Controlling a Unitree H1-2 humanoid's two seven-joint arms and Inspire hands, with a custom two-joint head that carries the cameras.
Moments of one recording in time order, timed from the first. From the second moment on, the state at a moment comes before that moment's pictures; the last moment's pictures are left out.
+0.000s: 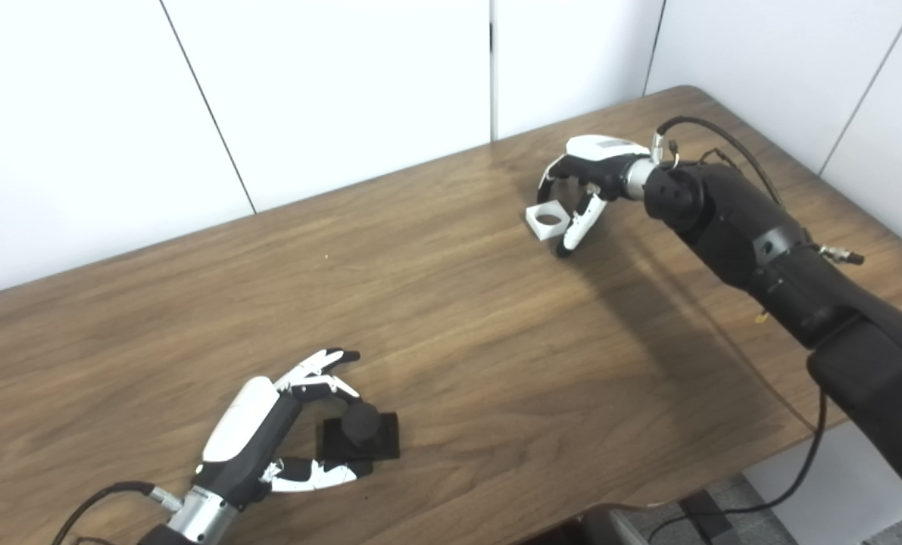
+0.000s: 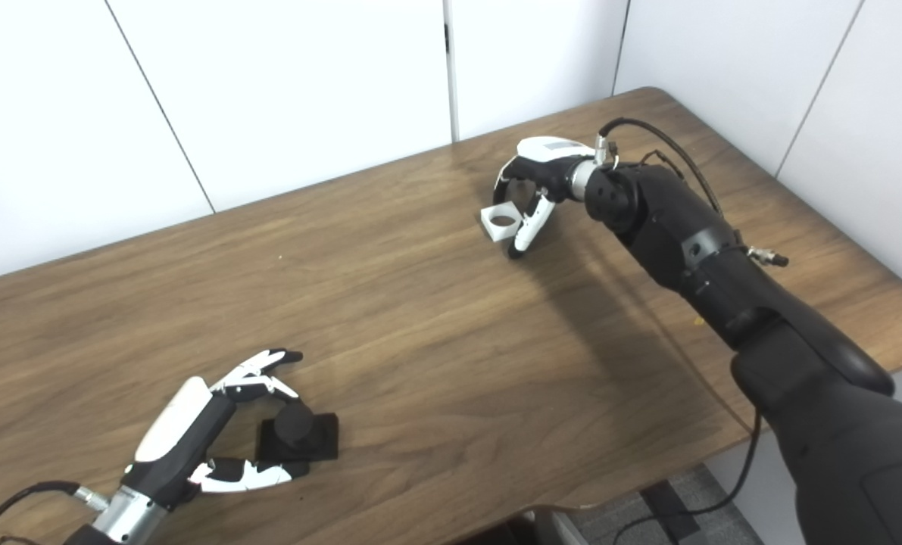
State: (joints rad) left arm -0.19 0.34 -0.41 0.07 0.43 -0.33 -0.17; right arm -0.64 -0.69 0.33 0.47 -0.62 0.08 0.36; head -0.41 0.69
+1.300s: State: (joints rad) left arm -0.17 0.34 -0.39 0.03 0.44 -0.30 -0.20; right arm -0.67 -0.62 0.35 0.57 -0.65 0.06 0.15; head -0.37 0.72
